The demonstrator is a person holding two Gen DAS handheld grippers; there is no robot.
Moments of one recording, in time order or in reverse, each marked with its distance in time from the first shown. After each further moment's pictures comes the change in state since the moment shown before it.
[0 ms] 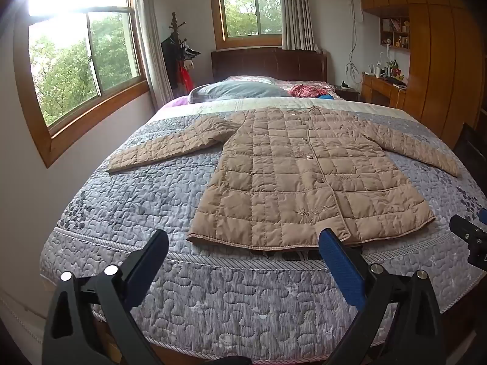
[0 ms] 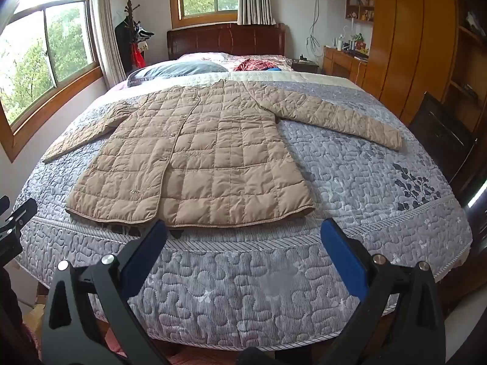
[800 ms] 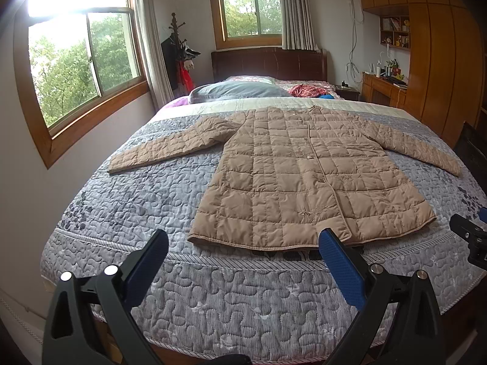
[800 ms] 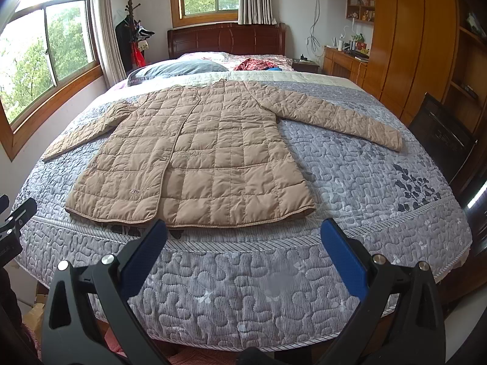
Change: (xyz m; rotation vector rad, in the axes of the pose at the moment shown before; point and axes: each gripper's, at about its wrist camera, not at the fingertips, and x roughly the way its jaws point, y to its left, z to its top) left arm 0.001 0.001 -0.001 0.006 0.001 0.005; right arm 0.002 0.001 0.001 0.000 0.004 0.000
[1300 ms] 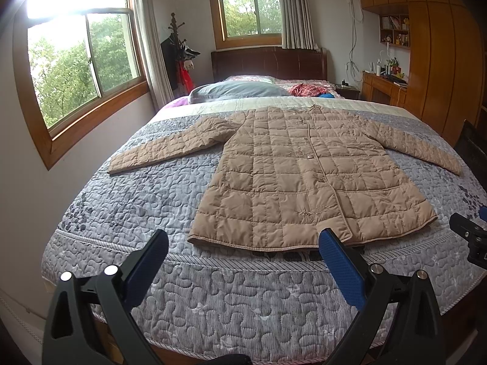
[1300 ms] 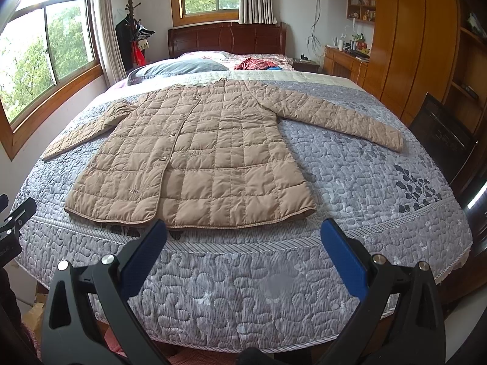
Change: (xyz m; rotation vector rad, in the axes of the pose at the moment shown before) left arm -0.001 0.000 -0.001 0.002 0.001 0.002; right arm 0.003 0.000 0.001 0.001 0.003 0.000
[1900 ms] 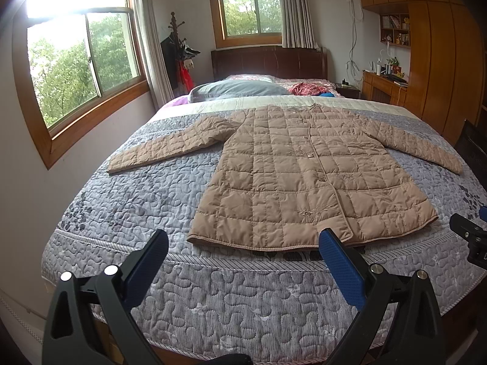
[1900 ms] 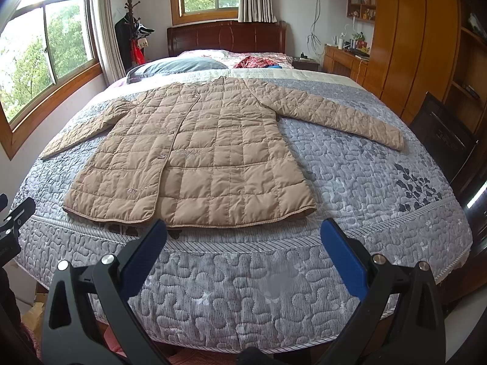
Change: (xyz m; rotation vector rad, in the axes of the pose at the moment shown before) left arm 0.004 0.000 0.001 0.002 0.004 0.000; right arm 0.002 -0.002 -0.001 0.001 0.004 -0.003
